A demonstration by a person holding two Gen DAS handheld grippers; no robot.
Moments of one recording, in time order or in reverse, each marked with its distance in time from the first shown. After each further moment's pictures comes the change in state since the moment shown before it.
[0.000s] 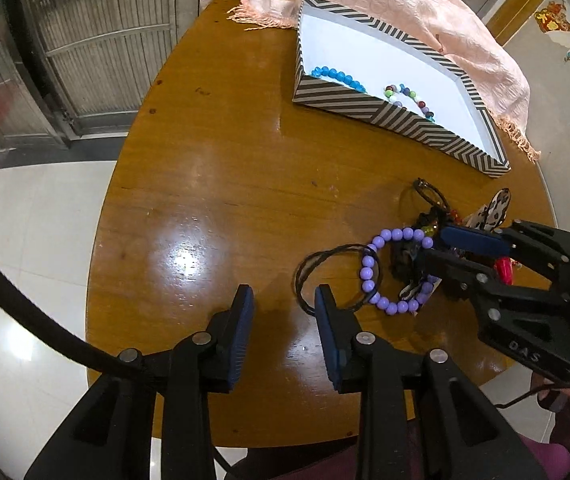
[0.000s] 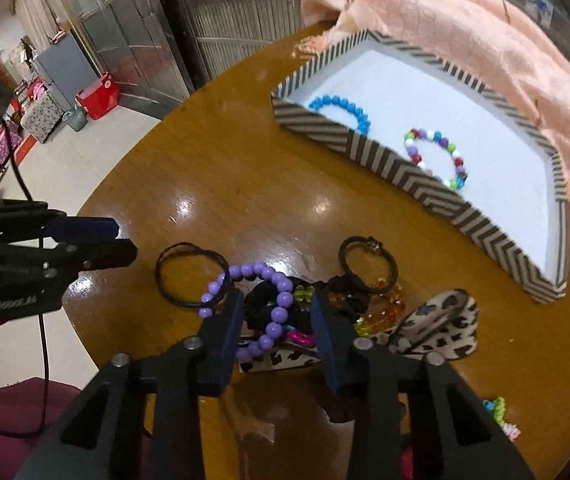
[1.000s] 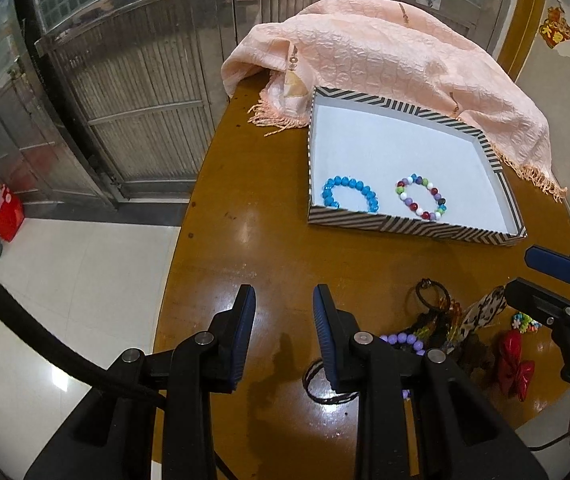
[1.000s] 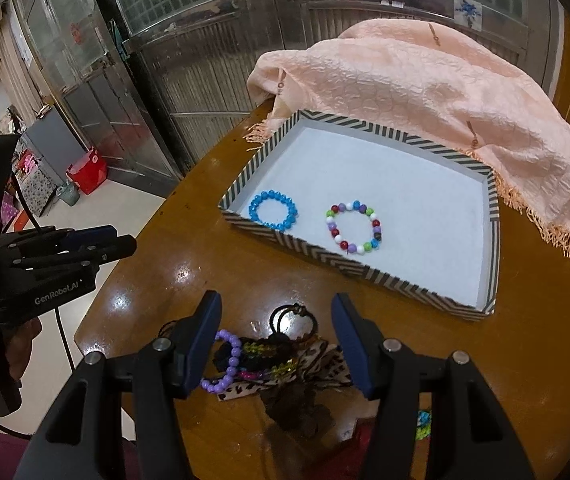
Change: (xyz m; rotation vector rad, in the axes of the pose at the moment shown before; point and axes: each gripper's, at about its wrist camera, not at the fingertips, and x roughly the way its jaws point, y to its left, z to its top) left arm -0.048 -0.031 0.053 0.034 -0.210 0.200; right arm -0.085 -0.050 0.018 0.152 -0.222 -0.009
